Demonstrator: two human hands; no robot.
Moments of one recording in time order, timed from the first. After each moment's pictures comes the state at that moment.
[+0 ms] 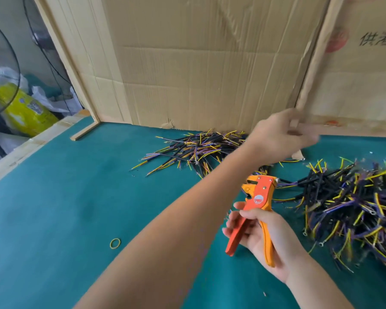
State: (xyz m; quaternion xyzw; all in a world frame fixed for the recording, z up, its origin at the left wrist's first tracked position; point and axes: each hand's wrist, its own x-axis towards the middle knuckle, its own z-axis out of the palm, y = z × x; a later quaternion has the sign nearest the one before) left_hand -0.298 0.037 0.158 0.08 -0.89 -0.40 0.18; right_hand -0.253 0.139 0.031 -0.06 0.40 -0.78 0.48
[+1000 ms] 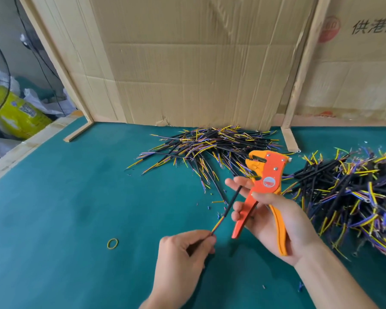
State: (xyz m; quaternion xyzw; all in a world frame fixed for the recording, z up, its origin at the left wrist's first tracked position) left_hand -0.097 0.034 0.004 0.26 -0.80 -0.46 0.27; right_hand -0.273 0.152 0.035 -0.17 0.32 -0.79 0.49
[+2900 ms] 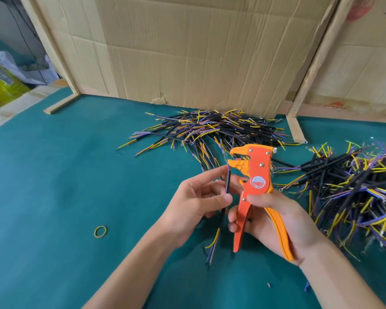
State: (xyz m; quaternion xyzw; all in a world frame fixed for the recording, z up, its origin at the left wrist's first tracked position) left_hand -0.157 -0.009 0.025 0.11 -0.59 -0.79 0.15; right_hand -0.266 0.143 0.033 -0.22 0.41 -0.72 0.52
